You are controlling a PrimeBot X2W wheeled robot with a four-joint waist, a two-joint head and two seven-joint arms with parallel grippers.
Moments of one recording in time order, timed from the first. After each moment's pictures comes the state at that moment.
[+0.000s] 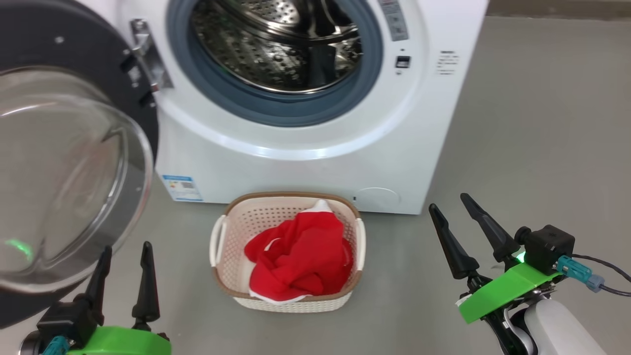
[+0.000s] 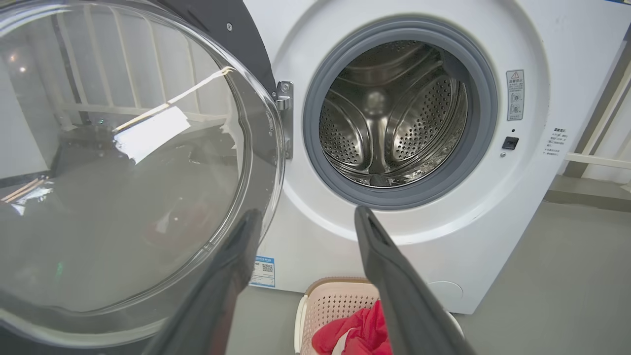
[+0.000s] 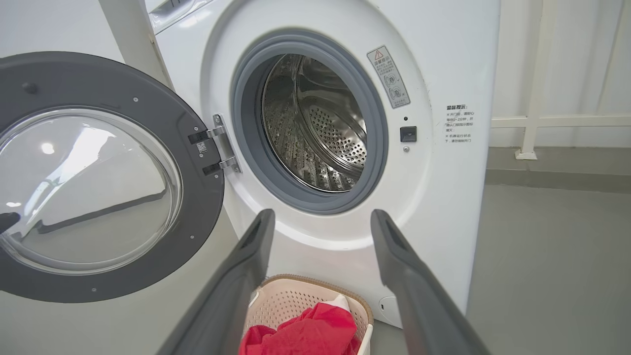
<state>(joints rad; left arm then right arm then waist) -0.08 0.20 -0.17 0.15 -0.40 0.05 -0.25 -0.26 -0.24 0.28 0.25 0.48 0.13 -0.26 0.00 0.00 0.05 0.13</state>
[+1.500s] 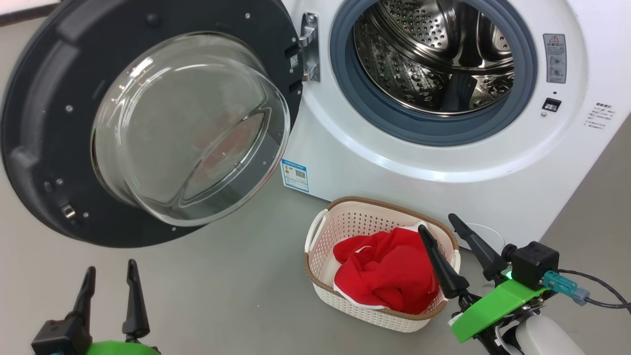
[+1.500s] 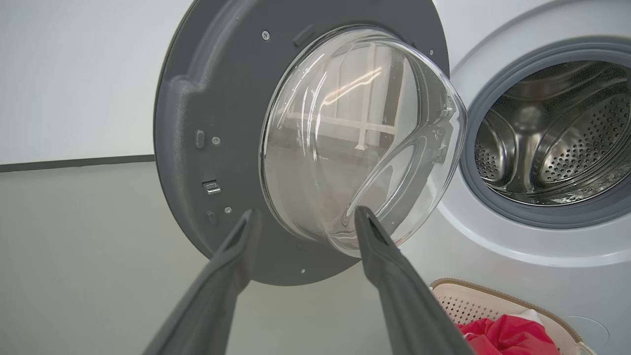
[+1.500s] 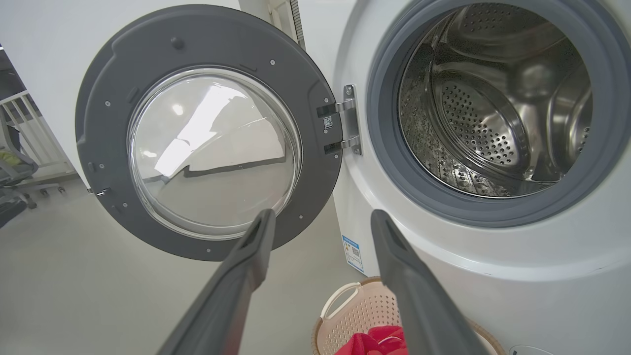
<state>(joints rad) -0.02 0.21 -0.16 0.13 -0.40 0.16 -0.25 -0.23 -0.24 0.32 0.27 0.49 0.13 -0.26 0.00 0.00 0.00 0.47</state>
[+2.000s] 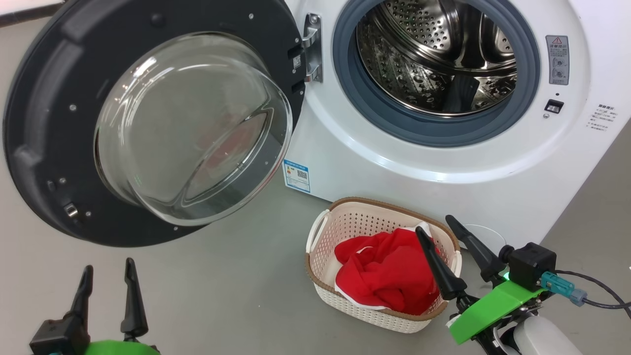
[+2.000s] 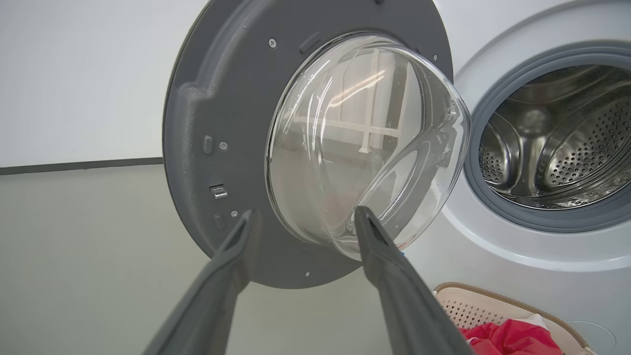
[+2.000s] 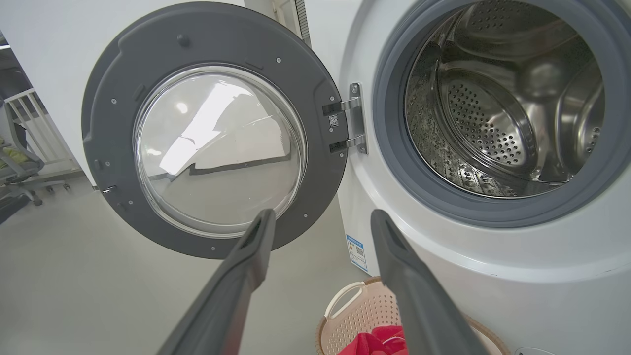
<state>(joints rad) -0.02 0.21 -0.16 0.12 -0.40 0.17 -0.25 -0.23 -0.24 0.33 0.27 0.49 0.13 -0.26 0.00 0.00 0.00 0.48</state>
